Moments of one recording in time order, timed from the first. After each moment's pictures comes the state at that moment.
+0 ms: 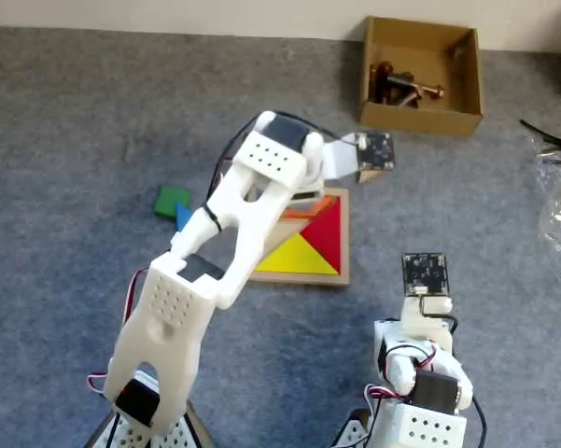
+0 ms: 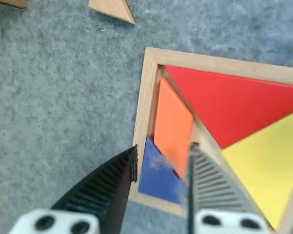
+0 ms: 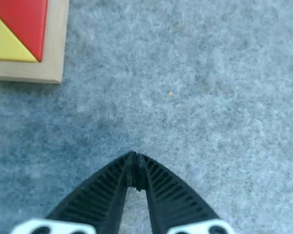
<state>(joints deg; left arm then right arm) 24.0 42.8 -46.5 85.3 -51.2 8.8 -104.6 95.7 73.2 15.6</state>
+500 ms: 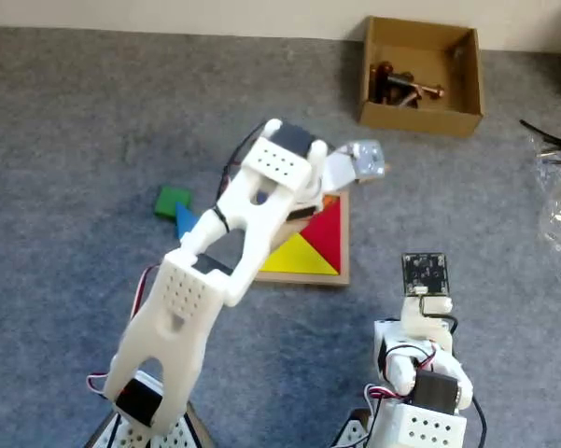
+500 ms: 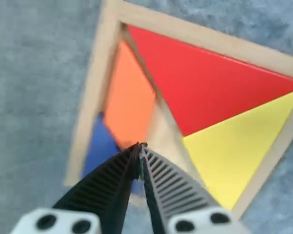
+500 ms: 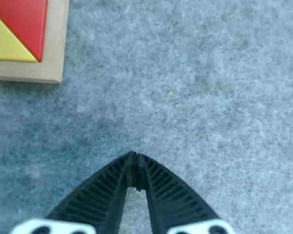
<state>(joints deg) 24.3 51.0 -47.7 92.2 -39.3 8.8 -104.6 95.7 73.2 15.6</state>
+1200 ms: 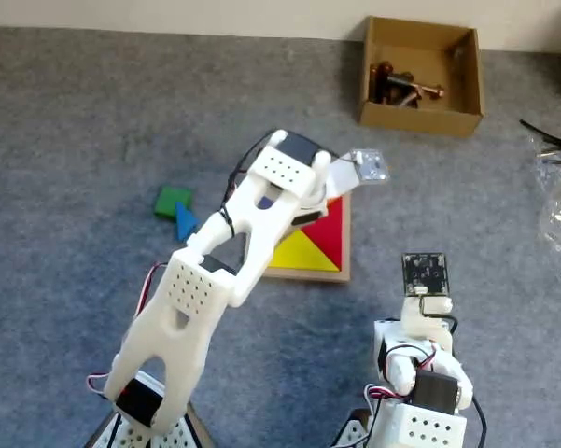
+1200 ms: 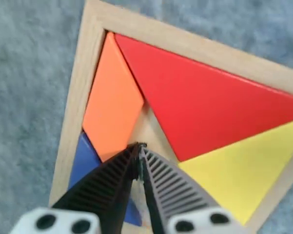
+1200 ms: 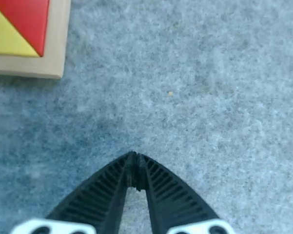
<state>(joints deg) 24.6 53.8 -47.7 85.1 -39.1 8.8 -104.6 95.7 73.2 15.6</state>
